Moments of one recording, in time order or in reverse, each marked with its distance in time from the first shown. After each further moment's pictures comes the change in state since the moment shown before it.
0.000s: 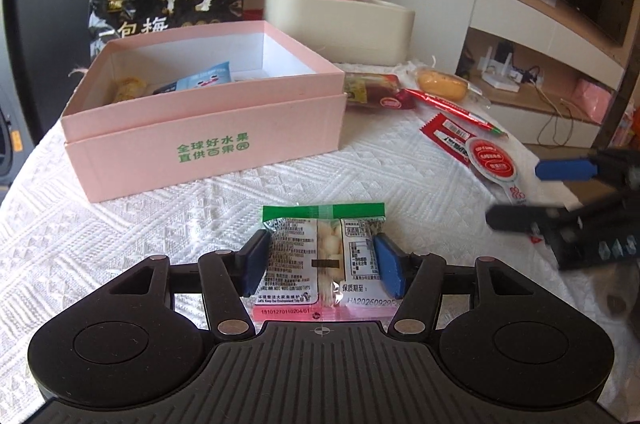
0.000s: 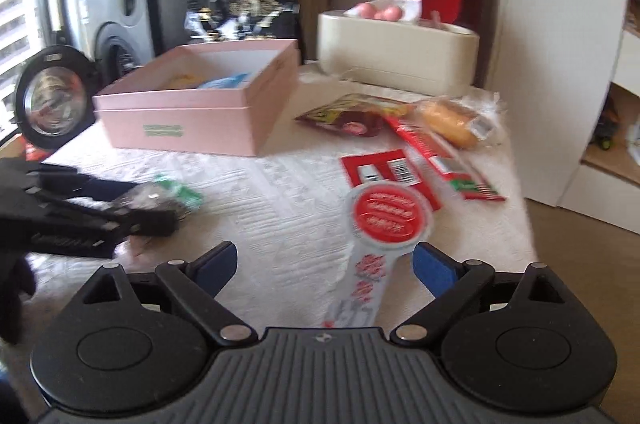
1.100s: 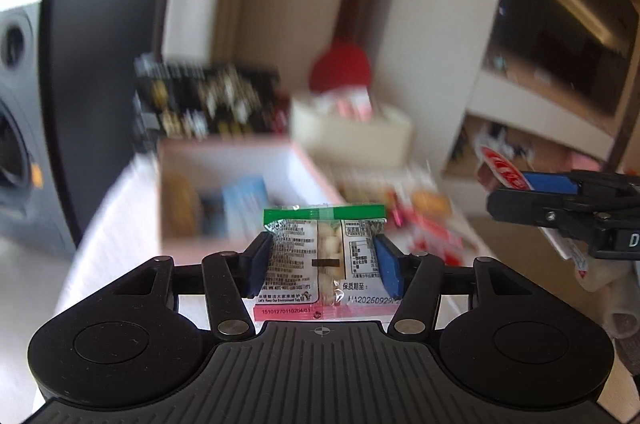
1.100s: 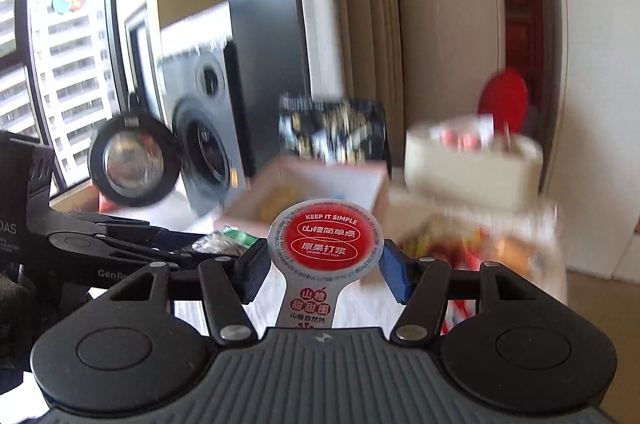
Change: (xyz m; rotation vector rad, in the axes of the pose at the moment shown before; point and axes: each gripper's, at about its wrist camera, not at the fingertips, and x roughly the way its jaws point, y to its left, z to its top) left arm -0.108 0.043 0.080 -0.096 -0.221 -0.006; right arm -0.091 0.036 0.091 -0.041 -0.237 0.256
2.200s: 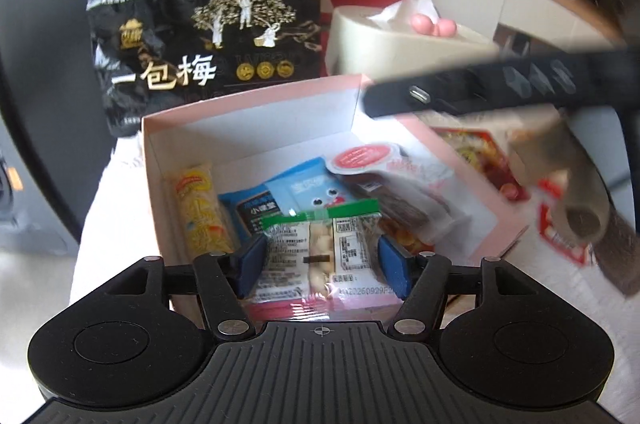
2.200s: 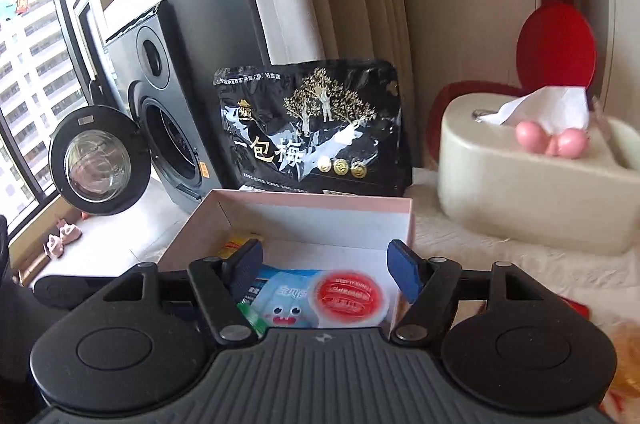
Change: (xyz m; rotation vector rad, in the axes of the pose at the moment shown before) left arm 0.175 0.079 0.020 0.059 0.321 -0.033; right arm 0.248 -0.042 0.053 0.107 0.208 0.002
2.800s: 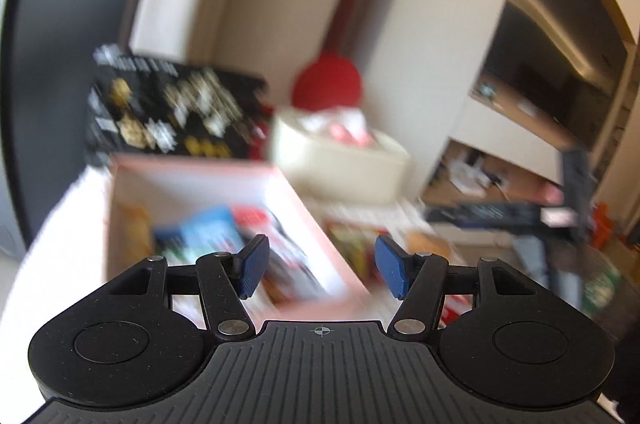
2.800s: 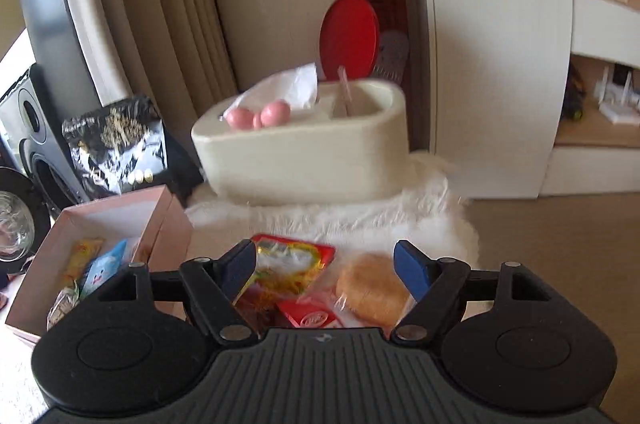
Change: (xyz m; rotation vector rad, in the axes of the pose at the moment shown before) left arm -0.072 -0.060 -0.031 -0.126 -0.274 -0.148; right arm -0.087 -0.139 -0.054 0.226 -0.049 -0.299
